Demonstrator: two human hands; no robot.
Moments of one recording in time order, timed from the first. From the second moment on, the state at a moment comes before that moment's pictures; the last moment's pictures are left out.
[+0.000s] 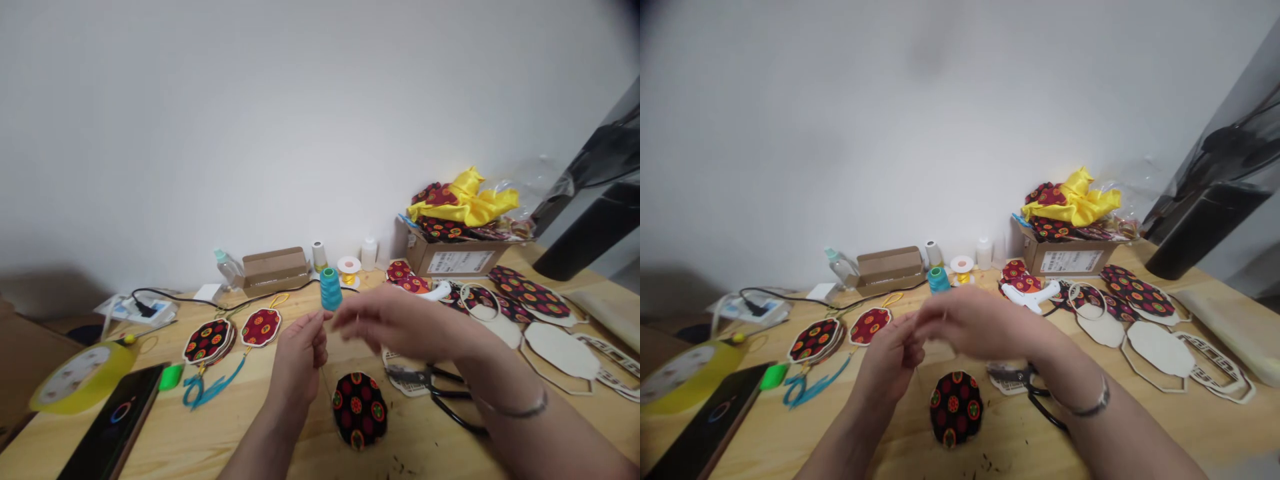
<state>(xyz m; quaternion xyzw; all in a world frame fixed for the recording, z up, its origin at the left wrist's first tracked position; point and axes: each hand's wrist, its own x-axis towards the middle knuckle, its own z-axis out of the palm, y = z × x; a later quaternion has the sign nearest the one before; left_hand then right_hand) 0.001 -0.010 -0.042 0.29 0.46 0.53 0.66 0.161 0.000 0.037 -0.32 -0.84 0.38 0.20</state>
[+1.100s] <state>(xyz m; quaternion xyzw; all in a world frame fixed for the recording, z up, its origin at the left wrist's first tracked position) 0.002 -0.012 -0.050 0.29 0.44 0.57 0.63 0.132 0.082 0.031 -0.29 -0.42 0.76 0.41</state>
